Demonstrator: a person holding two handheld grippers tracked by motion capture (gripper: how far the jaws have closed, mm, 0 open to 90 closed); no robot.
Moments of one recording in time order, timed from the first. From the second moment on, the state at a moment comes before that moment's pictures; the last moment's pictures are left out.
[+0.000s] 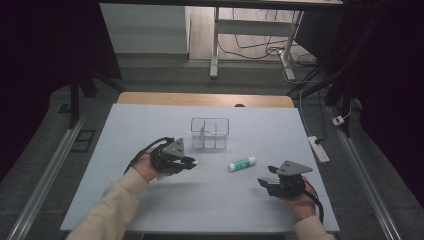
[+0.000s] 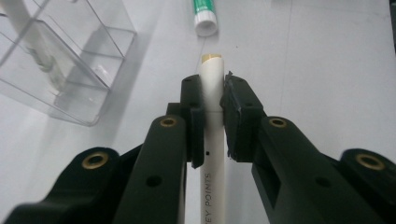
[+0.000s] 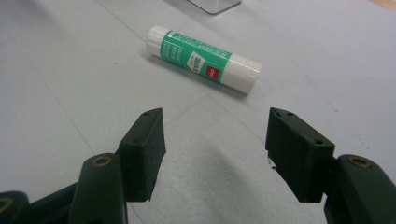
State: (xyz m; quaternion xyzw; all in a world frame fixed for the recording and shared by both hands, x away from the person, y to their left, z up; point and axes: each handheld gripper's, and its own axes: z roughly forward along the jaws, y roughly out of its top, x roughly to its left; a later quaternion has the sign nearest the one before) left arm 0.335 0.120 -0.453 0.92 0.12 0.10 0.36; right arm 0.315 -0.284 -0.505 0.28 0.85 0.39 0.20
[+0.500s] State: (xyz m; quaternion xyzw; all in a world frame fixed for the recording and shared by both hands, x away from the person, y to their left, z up) left arm 0.337 0.126 -0.444 0.89 0.16 0.12 0.40; right arm 0.315 -0.284 -0.505 0.28 0.85 0.39 0.20
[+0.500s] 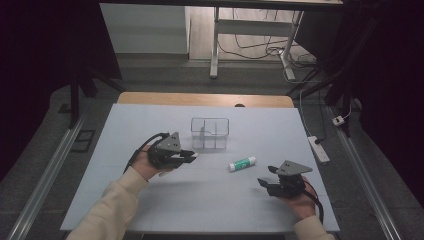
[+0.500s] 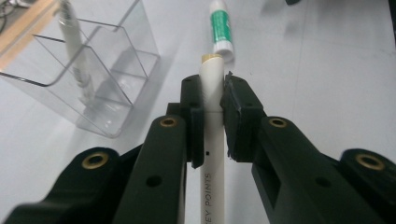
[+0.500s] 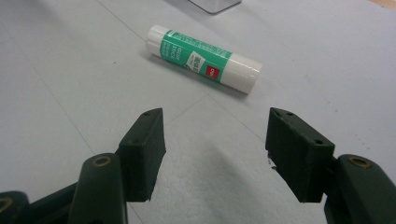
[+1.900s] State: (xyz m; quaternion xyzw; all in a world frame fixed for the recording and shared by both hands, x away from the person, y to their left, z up) left arm 0.358 0.119 -0.414 0.82 0.21 0.15 0.51; right arm 0.315 -0.284 -0.506 0.28 0.86 0.39 0.20
